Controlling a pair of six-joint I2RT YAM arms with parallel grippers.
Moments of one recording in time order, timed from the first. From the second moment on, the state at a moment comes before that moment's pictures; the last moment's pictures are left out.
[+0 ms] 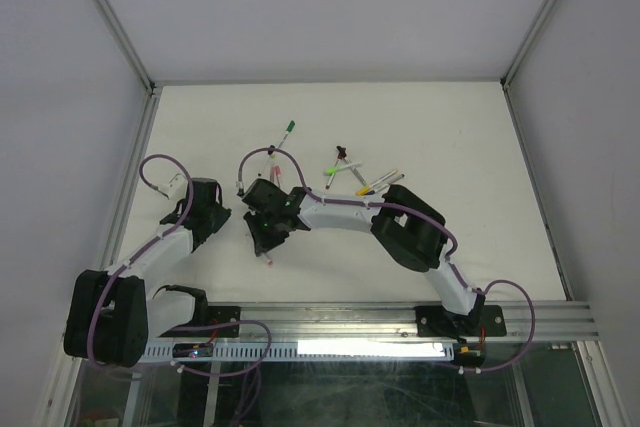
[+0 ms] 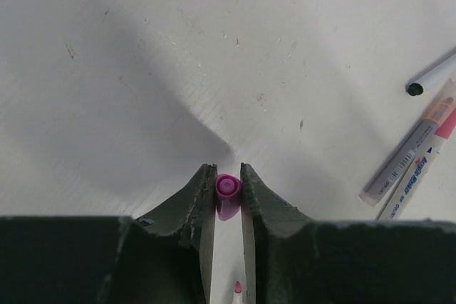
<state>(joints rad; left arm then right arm) -0.17 1.13 0.44 -0.20 -0.28 -0.98 1.15 2.16 1.59 -0.45 -0.19 0.57</state>
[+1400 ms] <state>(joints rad) -0.17 0.84 0.48 -0.10 0.03 -0.81 1.03 1.84 1.49 -0.49 -0.39 0.07</state>
